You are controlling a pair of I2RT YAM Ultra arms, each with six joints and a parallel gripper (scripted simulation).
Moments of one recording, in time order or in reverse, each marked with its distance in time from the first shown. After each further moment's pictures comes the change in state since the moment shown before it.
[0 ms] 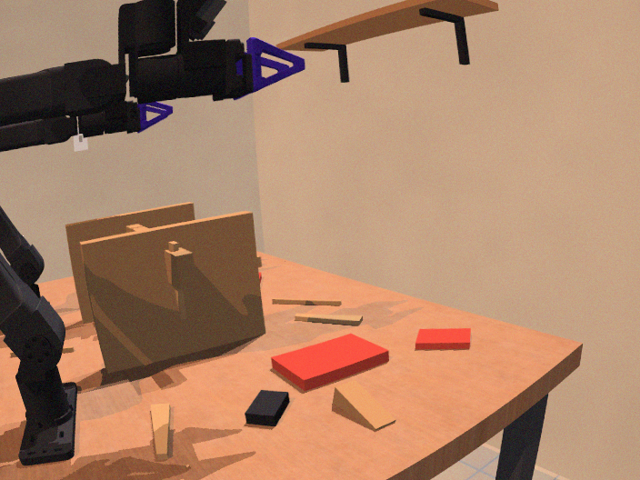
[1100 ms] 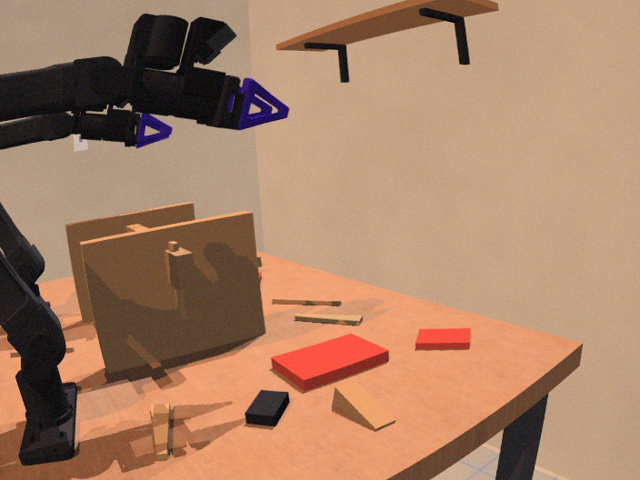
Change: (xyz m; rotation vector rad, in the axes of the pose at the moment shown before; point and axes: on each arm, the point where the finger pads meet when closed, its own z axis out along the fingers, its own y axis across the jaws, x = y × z) left arm 0.046 -0.024 -0.004 0.029 0.220 -0.093; right arm 0.053 0.058 -0.005 -0.109 0.253 0.099
